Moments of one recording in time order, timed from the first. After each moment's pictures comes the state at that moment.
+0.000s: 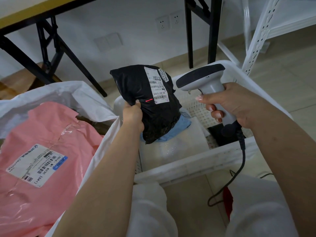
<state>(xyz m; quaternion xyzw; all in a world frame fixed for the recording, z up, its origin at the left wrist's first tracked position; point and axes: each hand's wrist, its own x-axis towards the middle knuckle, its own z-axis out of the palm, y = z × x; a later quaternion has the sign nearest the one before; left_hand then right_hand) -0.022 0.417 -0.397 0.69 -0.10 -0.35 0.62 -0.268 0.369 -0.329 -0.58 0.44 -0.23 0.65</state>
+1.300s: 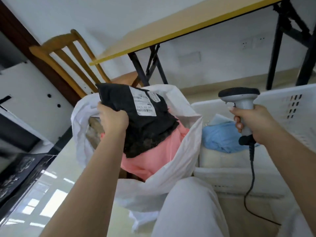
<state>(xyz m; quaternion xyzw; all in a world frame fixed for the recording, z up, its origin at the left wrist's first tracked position) 0.071 0.666 -0.229 0.86 -0.07 0.07 0.49 -0.161 0.446 -0.327 -0.52 0.38 -0.30 0.70</state>
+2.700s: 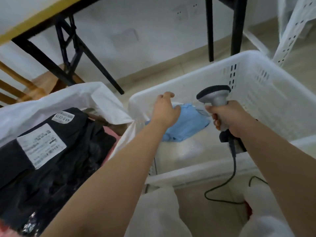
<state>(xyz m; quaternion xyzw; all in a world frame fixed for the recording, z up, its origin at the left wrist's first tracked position) -0.042 0.405 -0.399 0.83 -0.49 -0.15 0.20 -0.216 0.347 -0.418 -0.42 0.54 -0.24 0.69</state>
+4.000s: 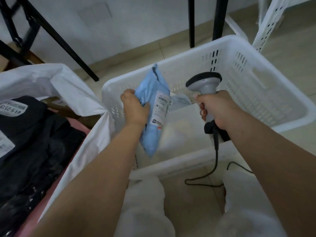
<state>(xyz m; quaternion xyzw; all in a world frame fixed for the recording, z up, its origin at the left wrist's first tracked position) -0.003 0.386 -0.483 0.86 -0.38 -0.08 0.34 -0.210 0.328 -0.440 -0.34 0.59 -0.27 0.68</state>
